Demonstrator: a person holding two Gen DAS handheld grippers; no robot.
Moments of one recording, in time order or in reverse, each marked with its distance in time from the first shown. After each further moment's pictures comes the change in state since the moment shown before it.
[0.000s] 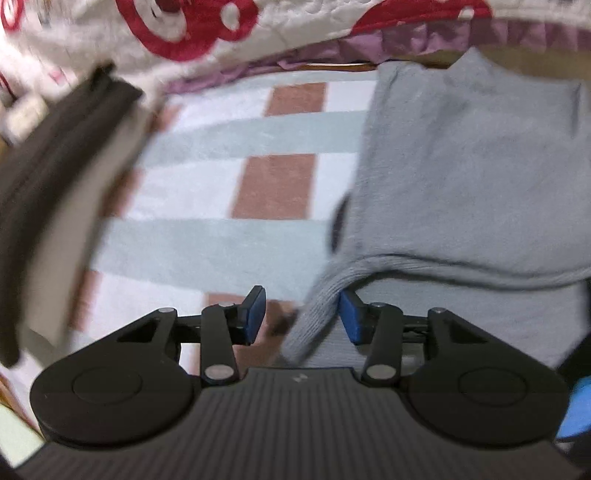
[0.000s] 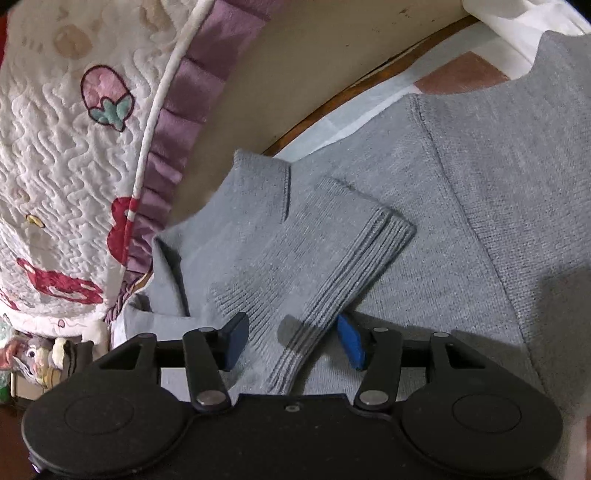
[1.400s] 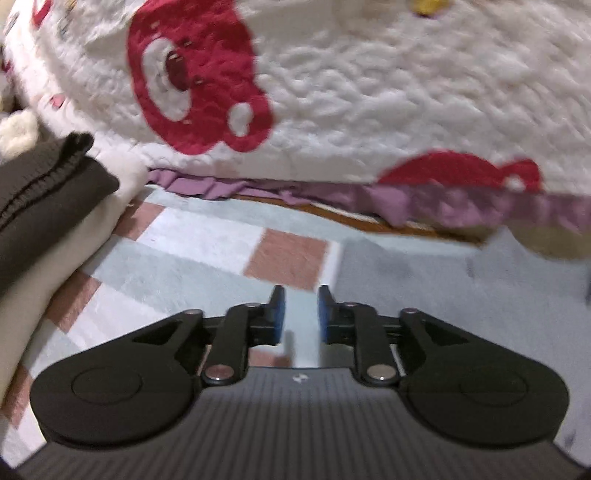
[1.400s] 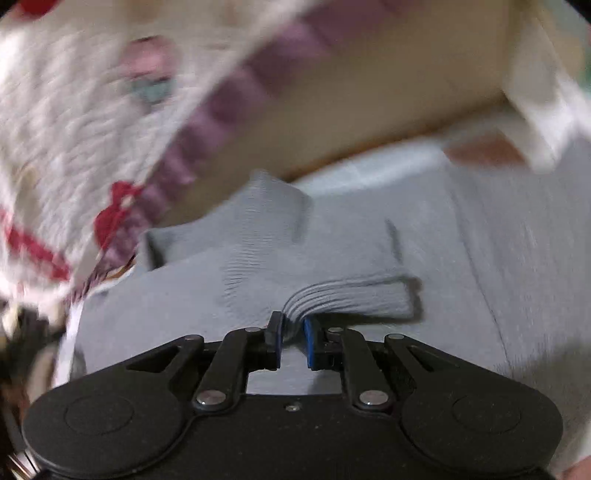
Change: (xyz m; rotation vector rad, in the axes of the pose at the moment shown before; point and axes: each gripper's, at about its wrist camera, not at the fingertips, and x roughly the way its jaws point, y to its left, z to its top) left arm 0.036 -0.004 0.089 -0.131 -0.287 -0.011; right arm 0.004 0.018 0.010 -0.179 -0.125 -0.118
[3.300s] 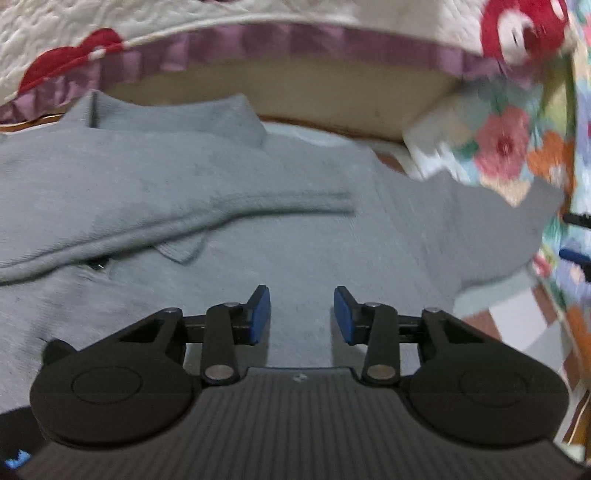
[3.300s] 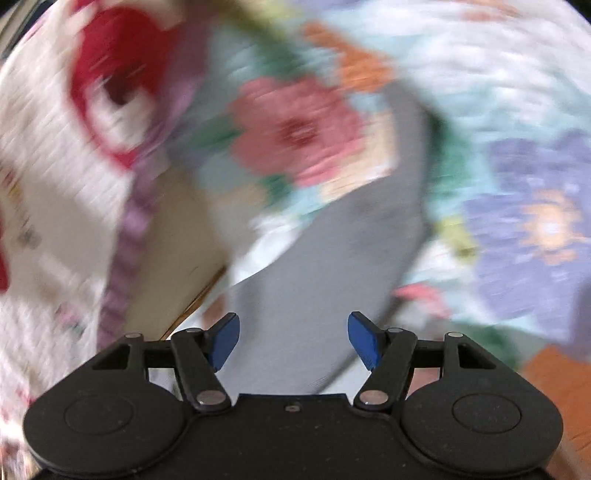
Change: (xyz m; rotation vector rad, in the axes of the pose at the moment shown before) left arm -0.081 -0.280 -0.125 0.166 0.157 -0.519; right arm -0.233 -0.256 0.025 0.362 -0.312 -0.105
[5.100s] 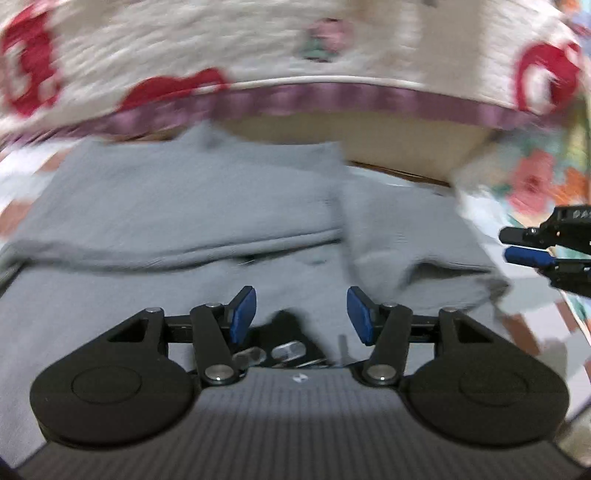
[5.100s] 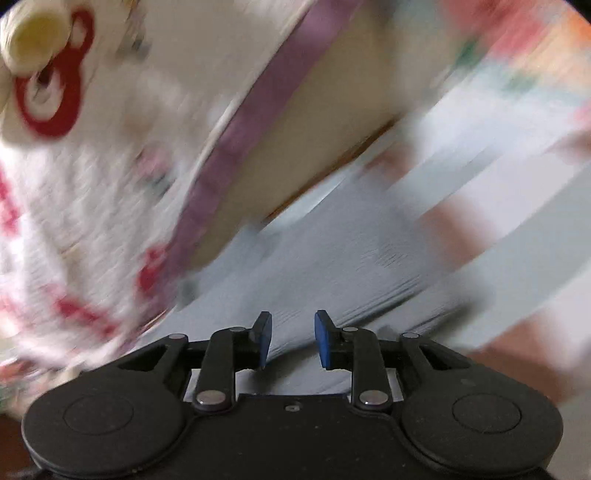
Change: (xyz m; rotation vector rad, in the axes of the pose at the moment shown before) left arm -0.071 0.045 -0.027 -0.004 -0.147 0.074; right arm 0.047 0.152 -0.146 -0.242 0.083 0.087
